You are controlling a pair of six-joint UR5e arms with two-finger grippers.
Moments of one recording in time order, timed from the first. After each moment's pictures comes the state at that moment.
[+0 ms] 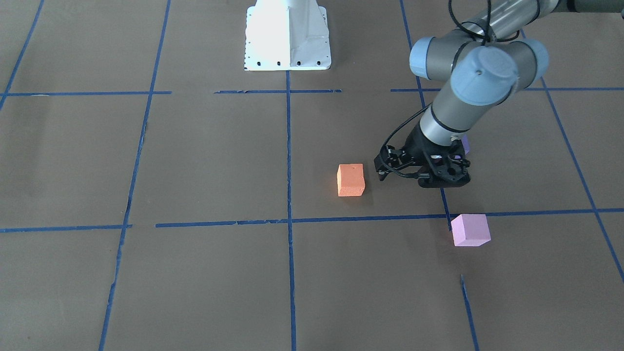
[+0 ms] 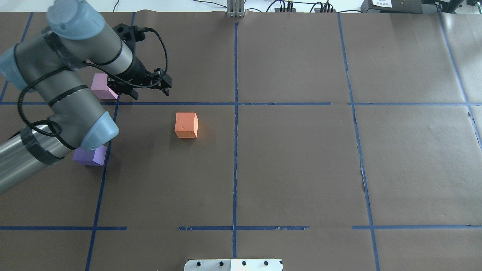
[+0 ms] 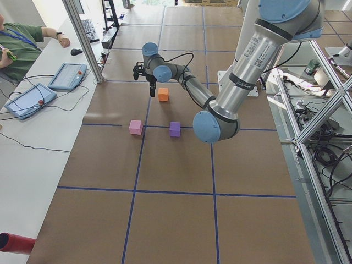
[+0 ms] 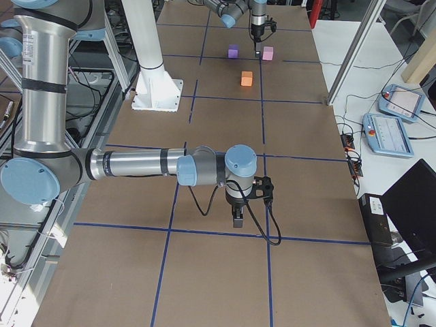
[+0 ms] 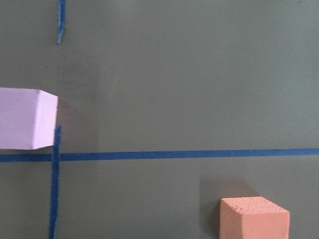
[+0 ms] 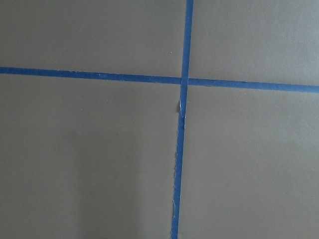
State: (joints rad) left arm -0.80 -2.17 -1.61 -1.74 -2.10 -1.11; right arm 1.53 -1.68 1.76 -1.56 2.34 0.04
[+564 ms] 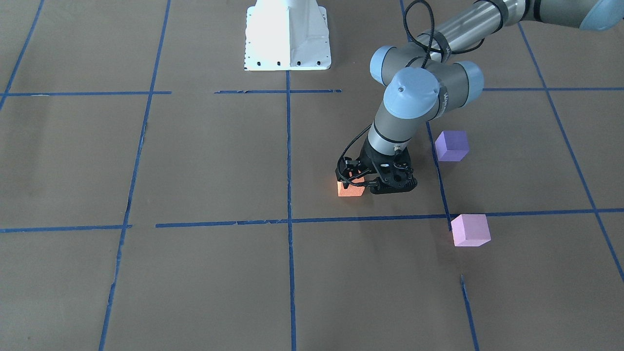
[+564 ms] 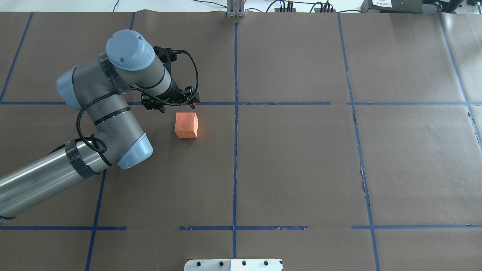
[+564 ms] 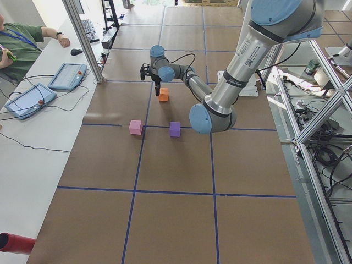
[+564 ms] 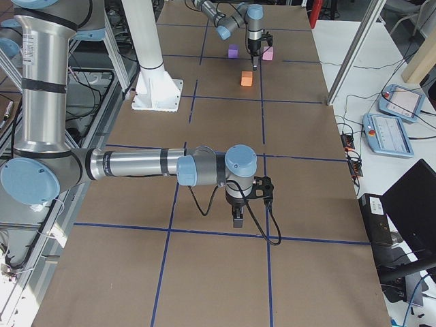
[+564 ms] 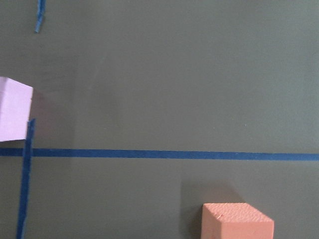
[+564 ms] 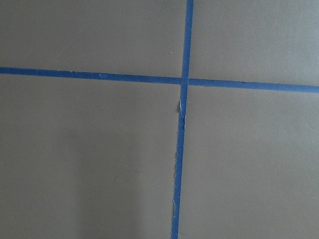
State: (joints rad) left arm -0.70 -2.24 -1.49 -1.78 -2.00 -1.20; right arm 1.53 -1.68 1.76 -1.56 2.34 0.04
